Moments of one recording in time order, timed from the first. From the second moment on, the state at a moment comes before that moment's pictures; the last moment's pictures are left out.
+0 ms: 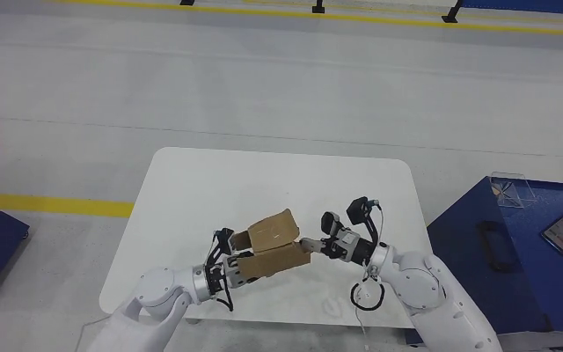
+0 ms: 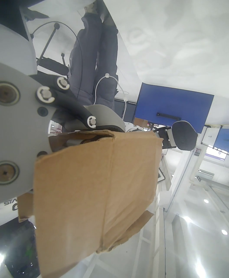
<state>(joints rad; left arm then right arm) 1.24 -1.12 -1.11 -1.58 -0.64 0.08 -0.84 -1.27 -1.03 1.23 -1.70 -0.43 -0.48 0.46</state>
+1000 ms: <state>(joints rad) 1.24 -1.13 -1.14 -1.52 -0.65 -0.01 -0.85 -1.20 -1.06 1.11 -1.71 -0.54 -0.40 0.47</state>
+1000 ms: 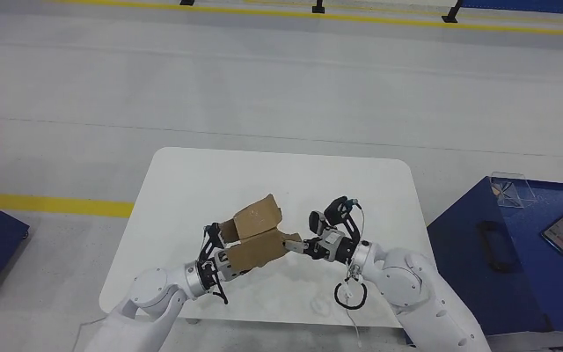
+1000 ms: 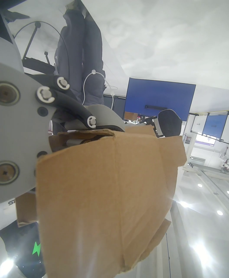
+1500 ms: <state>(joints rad) 1.25 -1.13 -1.15 -1.54 -0.60 -0.03 -0.82 -1.19 -1.06 1.15 -1.73 -0.82 -0.24 0.30</state>
